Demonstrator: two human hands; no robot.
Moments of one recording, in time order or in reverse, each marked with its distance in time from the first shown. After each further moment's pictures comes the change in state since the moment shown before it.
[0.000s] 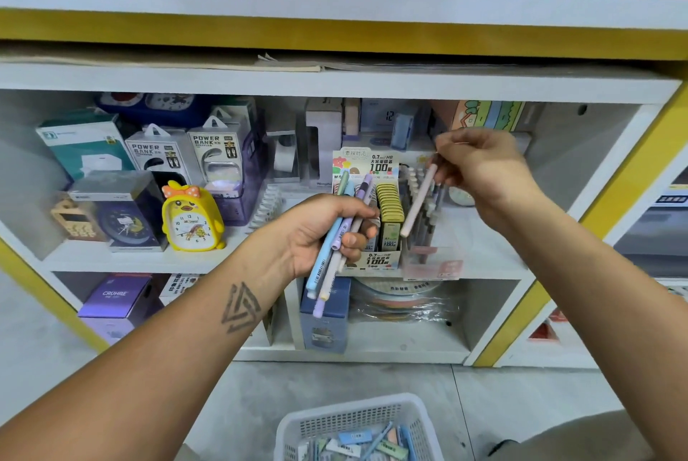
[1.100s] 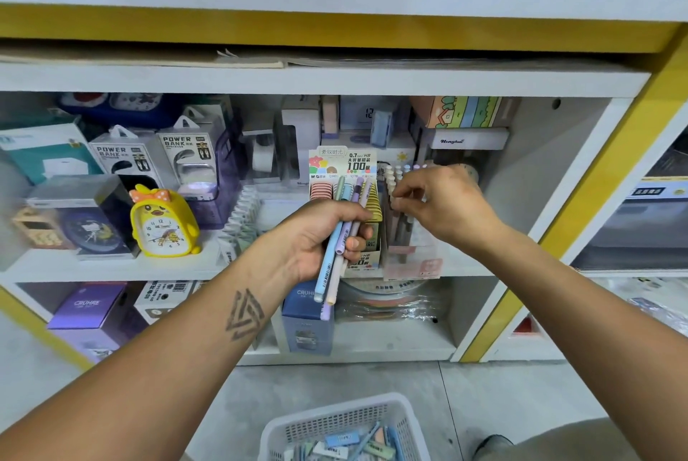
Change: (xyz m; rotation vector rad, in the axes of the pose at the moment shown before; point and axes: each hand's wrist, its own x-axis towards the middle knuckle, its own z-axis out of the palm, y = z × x) left_hand 0.031 -0.013 0.016 0.016 0.114 0.010; right_hand -0.009 0.035 -0.011 -0.991 -0.207 -0.506
